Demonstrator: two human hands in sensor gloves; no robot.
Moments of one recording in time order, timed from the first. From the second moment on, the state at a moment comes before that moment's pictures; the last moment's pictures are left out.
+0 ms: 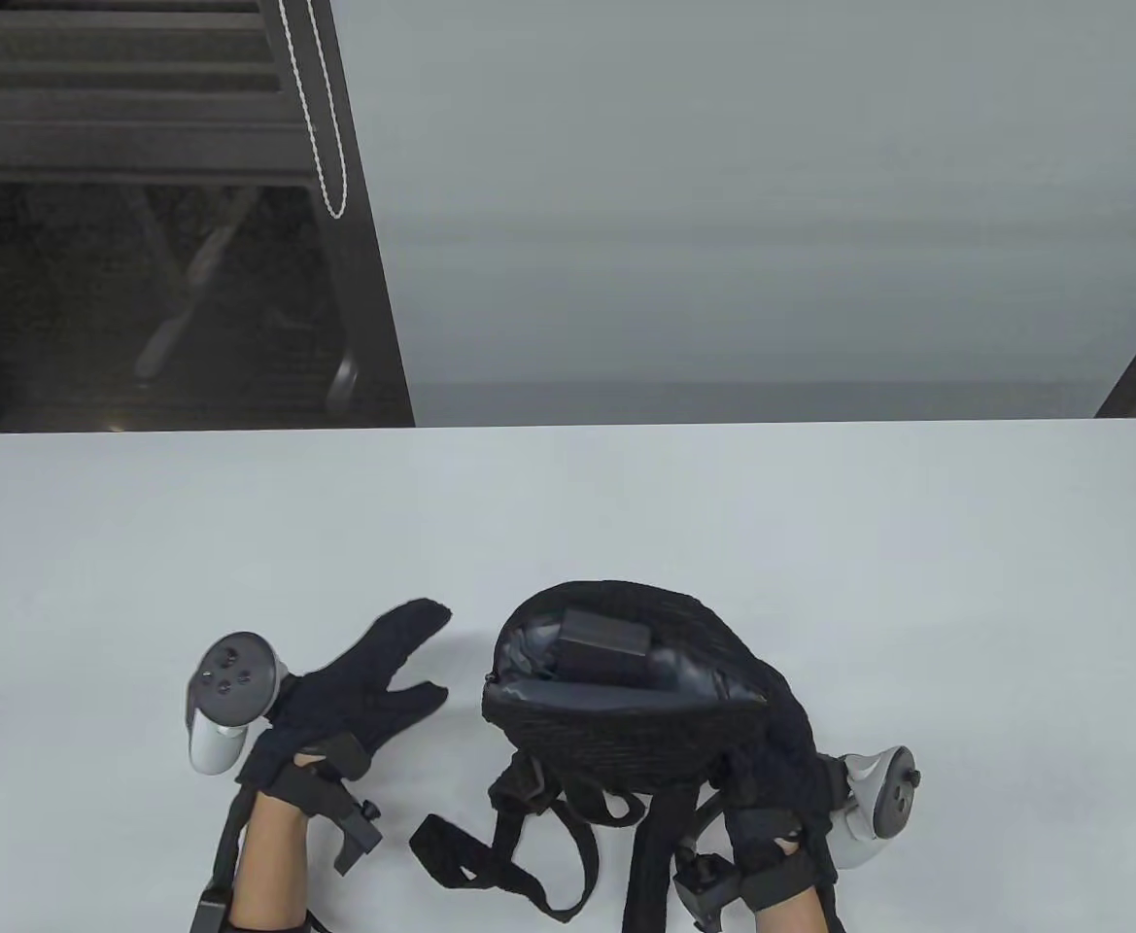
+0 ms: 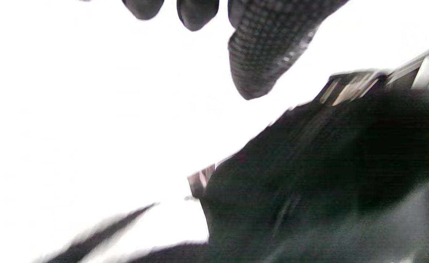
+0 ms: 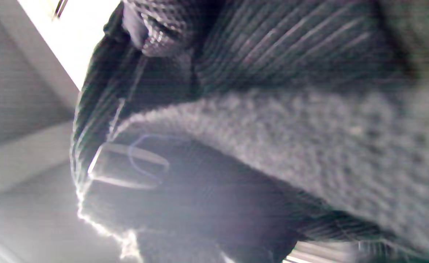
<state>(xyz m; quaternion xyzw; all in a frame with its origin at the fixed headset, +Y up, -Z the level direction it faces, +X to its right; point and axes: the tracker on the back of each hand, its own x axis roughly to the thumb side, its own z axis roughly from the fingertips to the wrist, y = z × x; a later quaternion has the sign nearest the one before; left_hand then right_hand) -0.232 -0.703 -0.332 -0.13 -0.30 0.54 0.78 0.153 -0.697 -0.274 0.25 -0.11 0.49 0.83</state>
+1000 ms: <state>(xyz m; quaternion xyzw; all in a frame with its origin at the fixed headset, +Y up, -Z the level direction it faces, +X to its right) -0.237 -0.730 -0.327 0.10 -0.21 0.74 0.62 0.164 -0.686 -0.272 0.14 -0.22 0.76 0.60</state>
